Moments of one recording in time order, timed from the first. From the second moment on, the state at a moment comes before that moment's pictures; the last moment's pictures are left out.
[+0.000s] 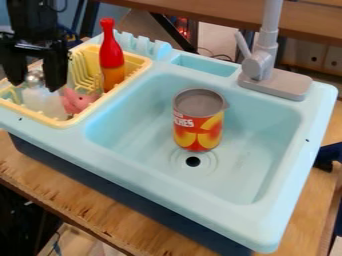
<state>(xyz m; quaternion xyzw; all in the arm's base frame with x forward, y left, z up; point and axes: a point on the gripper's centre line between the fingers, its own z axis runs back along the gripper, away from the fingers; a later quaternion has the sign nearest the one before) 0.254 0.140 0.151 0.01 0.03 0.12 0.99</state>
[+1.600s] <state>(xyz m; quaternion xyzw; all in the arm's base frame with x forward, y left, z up) 0.315 0.165 0.202 -0.01 -0.04 0.11 0.99</state>
